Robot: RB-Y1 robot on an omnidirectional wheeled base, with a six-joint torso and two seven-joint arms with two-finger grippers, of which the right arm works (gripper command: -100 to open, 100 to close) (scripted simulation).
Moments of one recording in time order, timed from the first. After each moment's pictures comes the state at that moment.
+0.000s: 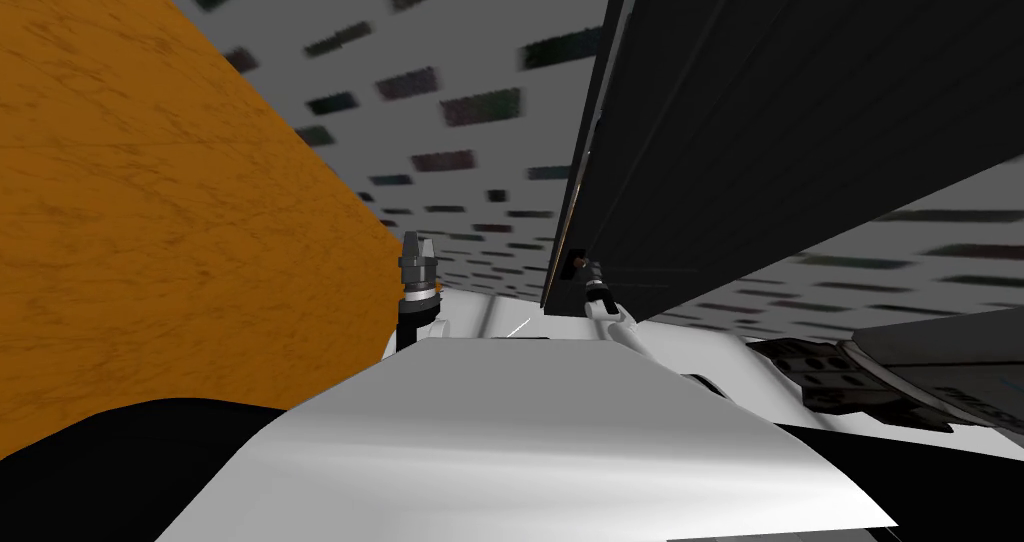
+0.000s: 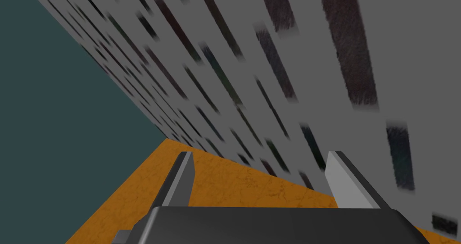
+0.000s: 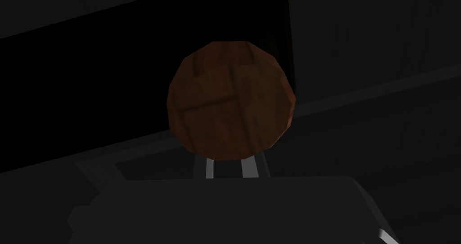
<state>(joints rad) -0.11 -0.33 0.00 -1.02 -0.25 -0.50 -0.34</state>
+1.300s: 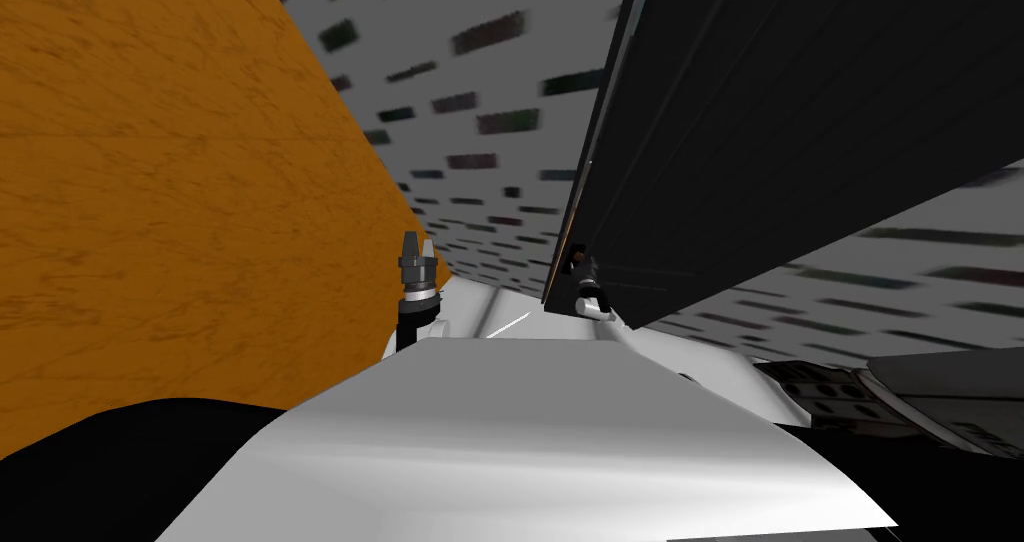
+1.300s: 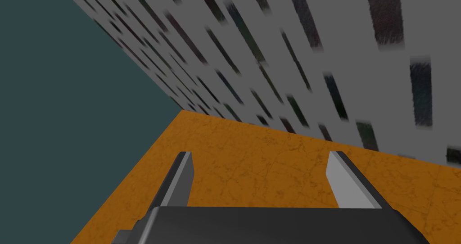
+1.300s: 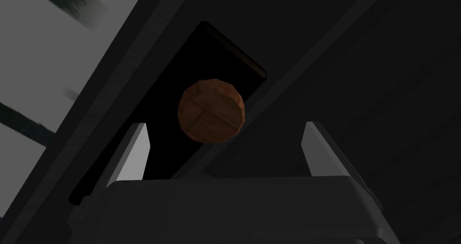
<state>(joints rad) -0.12 -0.26 0.02 -1.07 -0.54 -0.44 -0.65</state>
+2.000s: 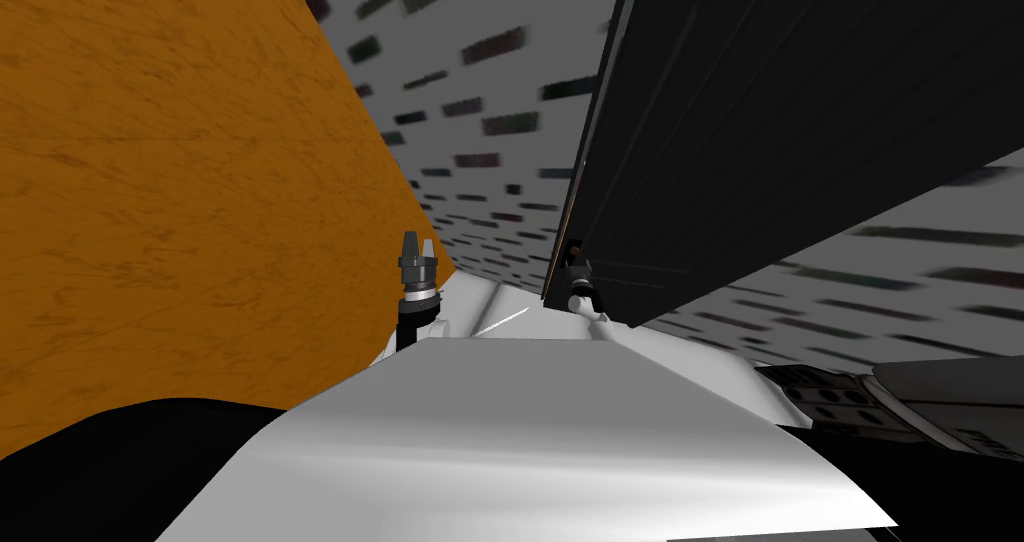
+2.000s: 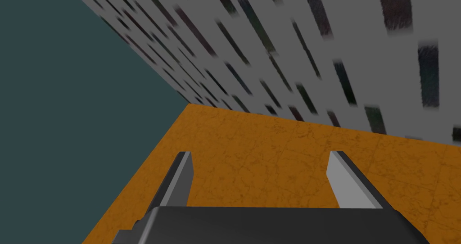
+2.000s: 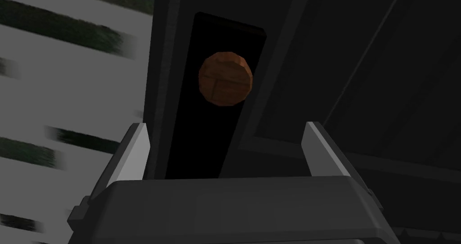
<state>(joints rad) -0.10 -0.18 0.03 -1.14 -0.72 -0.41 -0.85</state>
